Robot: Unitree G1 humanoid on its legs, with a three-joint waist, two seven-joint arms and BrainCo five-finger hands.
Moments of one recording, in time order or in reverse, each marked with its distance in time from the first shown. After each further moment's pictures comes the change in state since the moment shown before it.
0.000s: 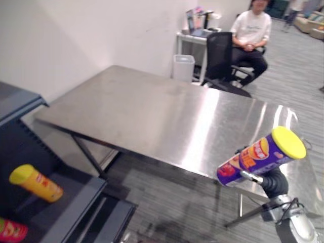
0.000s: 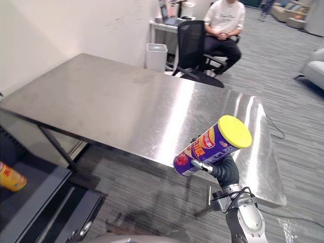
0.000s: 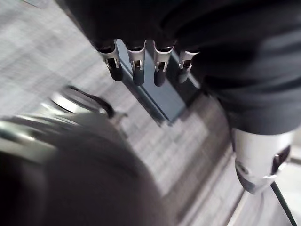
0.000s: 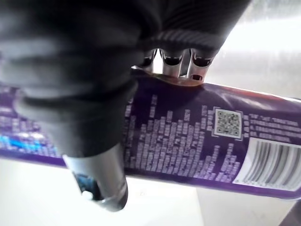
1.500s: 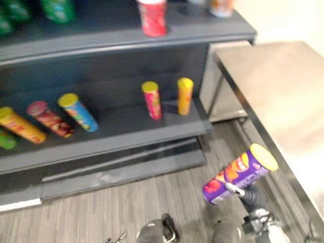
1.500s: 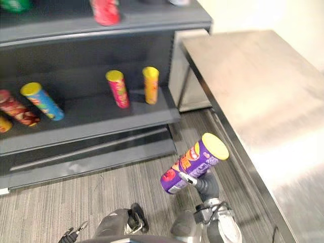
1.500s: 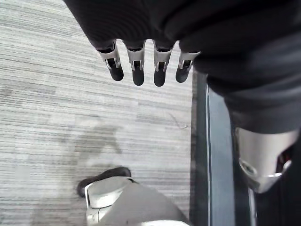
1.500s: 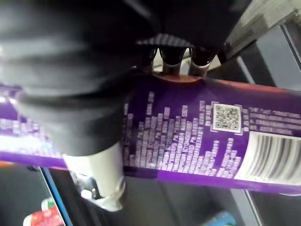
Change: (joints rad) left arm -0.003 0.101 -0.111 -0.062 0.038 0.010 0.016; right arm 0.095 0.105 0.172 0.136 0.000 0.022 0.005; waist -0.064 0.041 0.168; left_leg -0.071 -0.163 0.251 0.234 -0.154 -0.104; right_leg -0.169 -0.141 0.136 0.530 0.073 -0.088
